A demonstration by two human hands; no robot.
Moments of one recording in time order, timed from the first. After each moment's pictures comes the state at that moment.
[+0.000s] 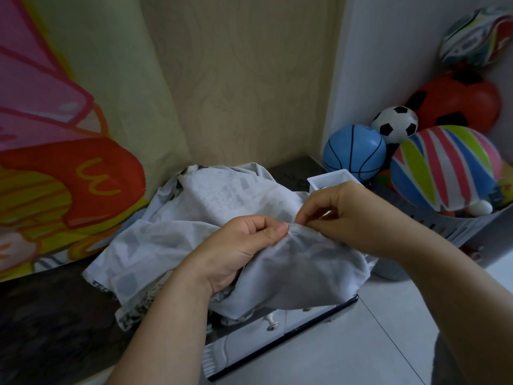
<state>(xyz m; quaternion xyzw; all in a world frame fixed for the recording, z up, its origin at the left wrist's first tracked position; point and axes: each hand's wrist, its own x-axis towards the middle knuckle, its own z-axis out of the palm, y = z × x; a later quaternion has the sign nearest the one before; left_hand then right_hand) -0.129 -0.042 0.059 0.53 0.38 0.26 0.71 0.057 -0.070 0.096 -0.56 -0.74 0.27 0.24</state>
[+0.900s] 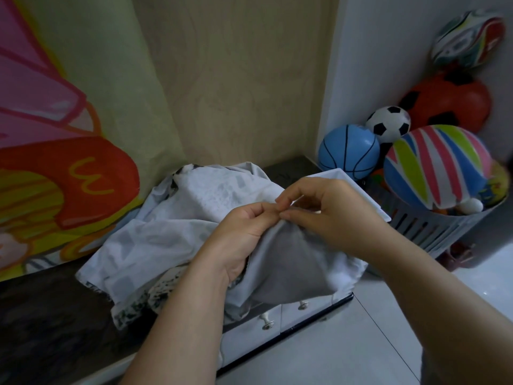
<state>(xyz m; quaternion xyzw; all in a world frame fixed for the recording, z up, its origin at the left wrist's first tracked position) -0.104 -0.037 0.056 0.50 0.45 0.35 0.65 0.045 -0.065 0.083 -0.58 -0.71 0.24 0.32</state>
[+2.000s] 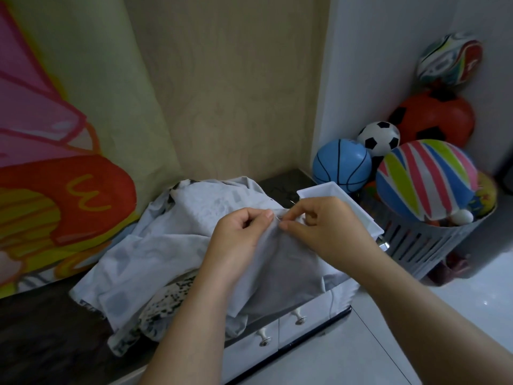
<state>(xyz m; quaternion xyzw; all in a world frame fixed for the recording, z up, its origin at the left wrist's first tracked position) -0.102 -0.029 0.050 0.58 0.49 0.42 0.50 0.043 -0.067 0.079 -0.67 -0.63 0.20 0.32</state>
